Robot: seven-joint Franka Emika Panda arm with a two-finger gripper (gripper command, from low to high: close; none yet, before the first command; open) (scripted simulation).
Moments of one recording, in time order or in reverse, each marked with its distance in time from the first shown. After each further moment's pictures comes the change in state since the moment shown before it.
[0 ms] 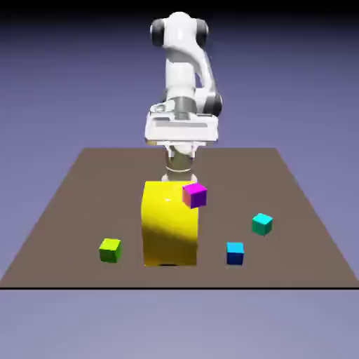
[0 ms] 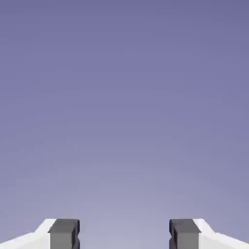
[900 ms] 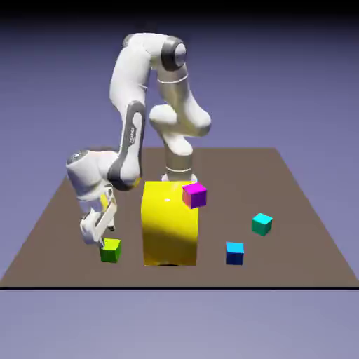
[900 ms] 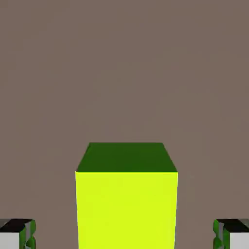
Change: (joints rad) arm -0.484 0.932 -0.019 0.400 0.466 -0.342 0.763
